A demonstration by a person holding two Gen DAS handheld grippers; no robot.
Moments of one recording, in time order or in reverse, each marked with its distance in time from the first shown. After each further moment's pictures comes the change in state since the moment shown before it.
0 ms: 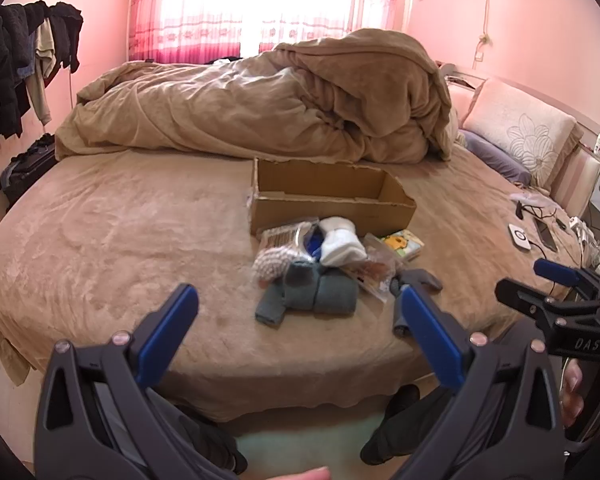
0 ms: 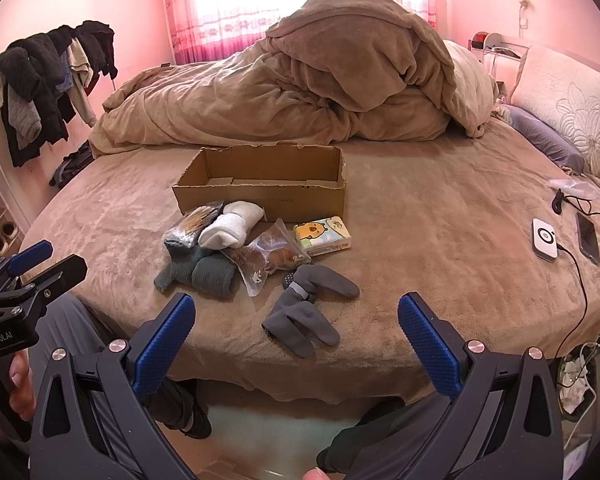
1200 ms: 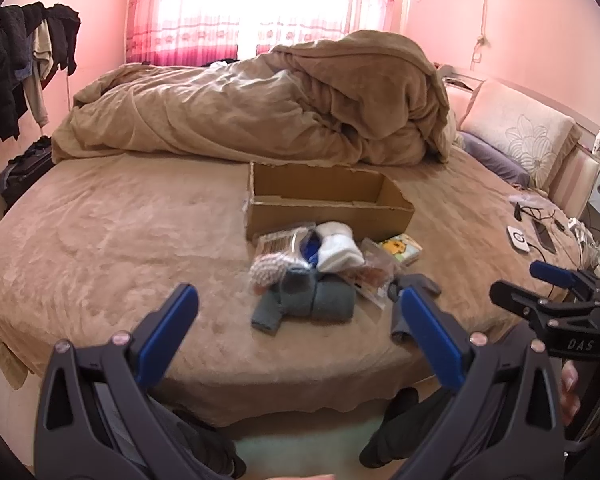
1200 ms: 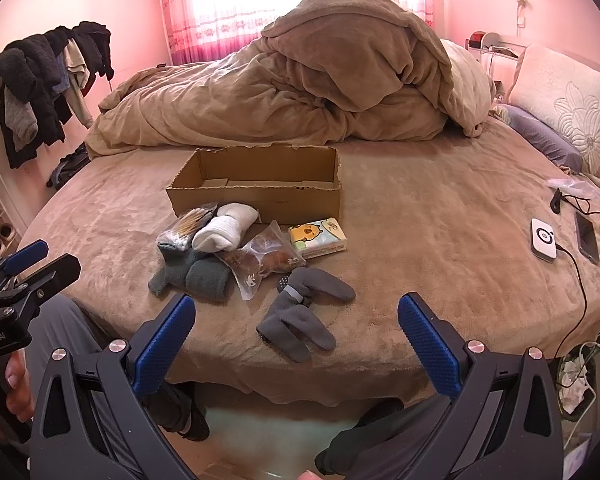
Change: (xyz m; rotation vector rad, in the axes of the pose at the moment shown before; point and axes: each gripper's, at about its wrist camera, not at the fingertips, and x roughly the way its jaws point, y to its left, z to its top) left arm 0.006 -0.003 0.006 0.004 -0.007 -0.012; right arm 0.003 -0.007 0.003 0.010 0.003 -0.004
